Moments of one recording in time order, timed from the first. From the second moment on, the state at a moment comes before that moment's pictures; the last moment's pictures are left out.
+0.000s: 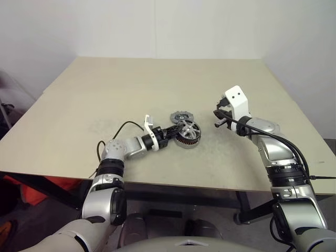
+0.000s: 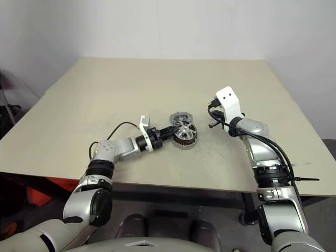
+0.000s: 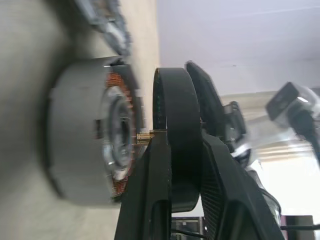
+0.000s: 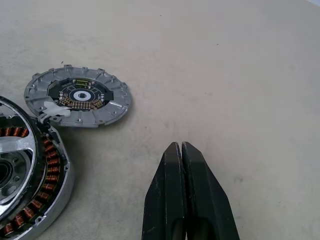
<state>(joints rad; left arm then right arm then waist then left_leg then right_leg) -0.66 -0.01 0.36 0.66 -0.95 1.13 -0.47 -0.50 -0.51 0.01 0.10 0.08 0.59 0.55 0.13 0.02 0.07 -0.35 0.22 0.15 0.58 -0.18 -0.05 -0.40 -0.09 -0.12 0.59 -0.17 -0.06</state>
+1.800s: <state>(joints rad) -0.46 0.17 0.18 0.27 -0.64 0.88 -0.61 -0.43 -0.48 0.09 -0.07 0.18 0.56 0.77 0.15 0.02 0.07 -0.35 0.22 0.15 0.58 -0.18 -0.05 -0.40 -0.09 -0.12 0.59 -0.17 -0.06</state>
